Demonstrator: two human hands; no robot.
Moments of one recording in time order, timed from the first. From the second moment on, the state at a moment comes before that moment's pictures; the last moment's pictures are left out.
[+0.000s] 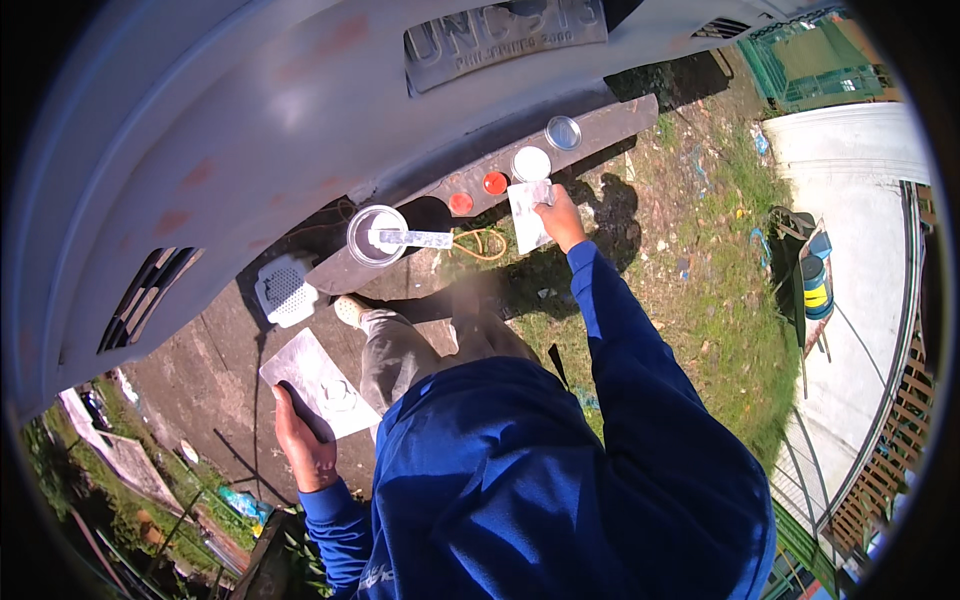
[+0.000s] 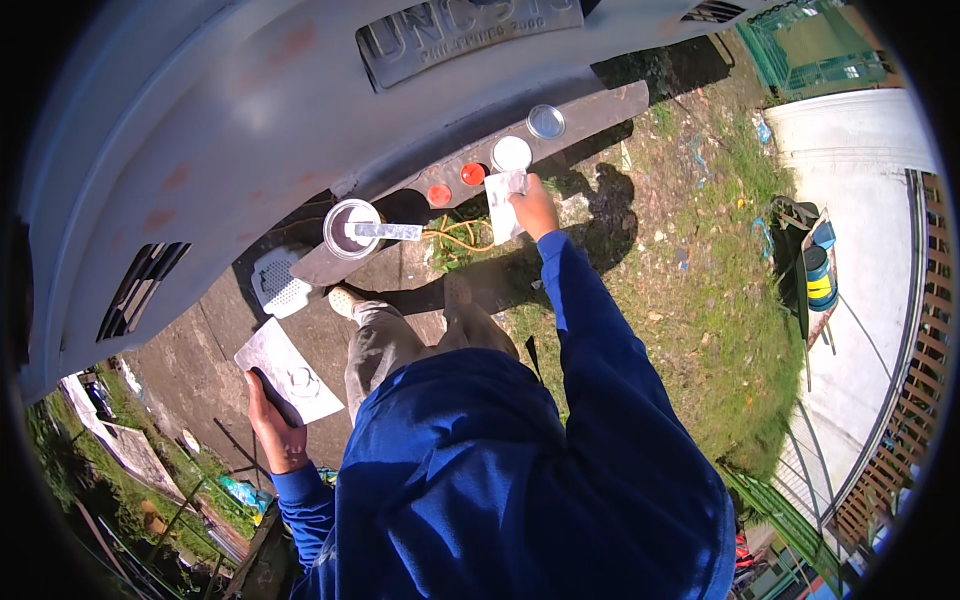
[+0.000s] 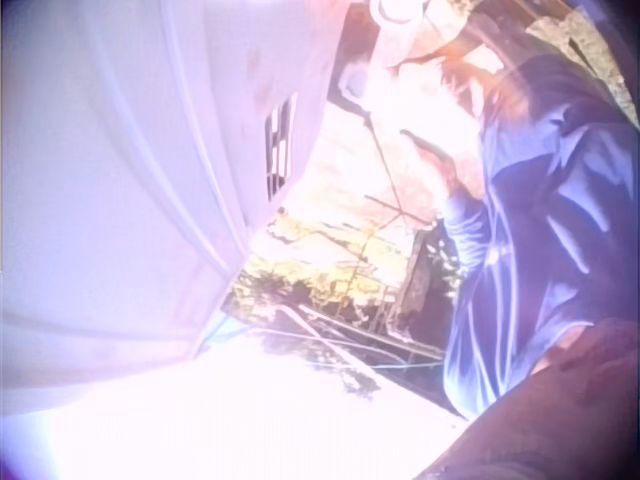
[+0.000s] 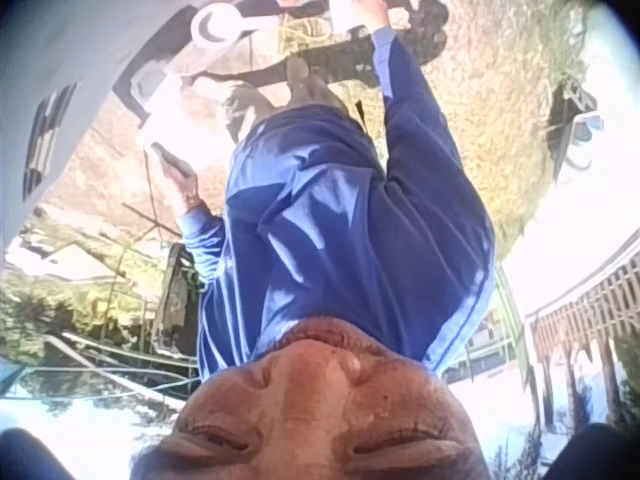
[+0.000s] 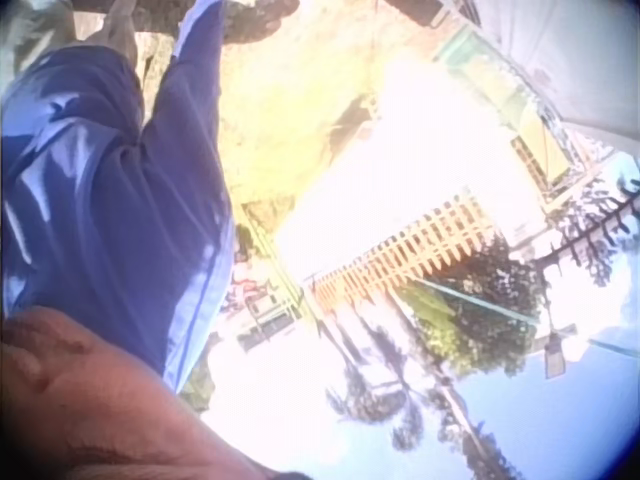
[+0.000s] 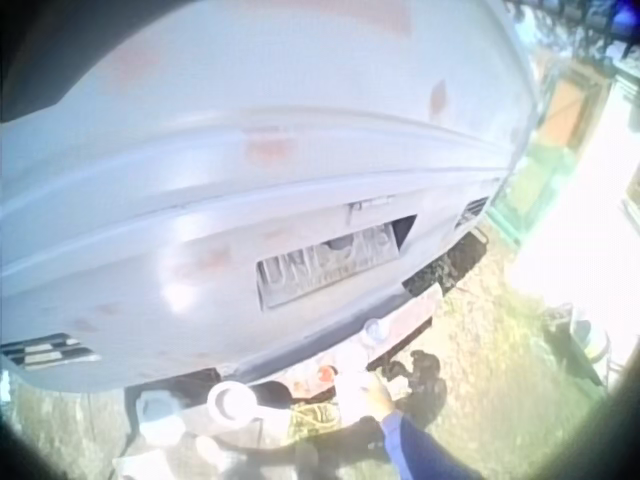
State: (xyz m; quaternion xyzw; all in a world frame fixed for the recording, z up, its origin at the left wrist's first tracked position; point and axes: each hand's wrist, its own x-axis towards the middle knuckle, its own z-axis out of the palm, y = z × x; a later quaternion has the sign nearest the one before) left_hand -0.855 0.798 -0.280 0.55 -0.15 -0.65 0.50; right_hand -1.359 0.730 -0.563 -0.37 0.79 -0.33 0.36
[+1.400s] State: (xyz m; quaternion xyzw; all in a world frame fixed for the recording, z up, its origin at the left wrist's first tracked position) left_hand -0.845 0.804 -0.288 0.59 -0.12 -0.62 0.51; right_hand -1.339 0.655 -0.508 -0.48 0.84 -0.05 0.24
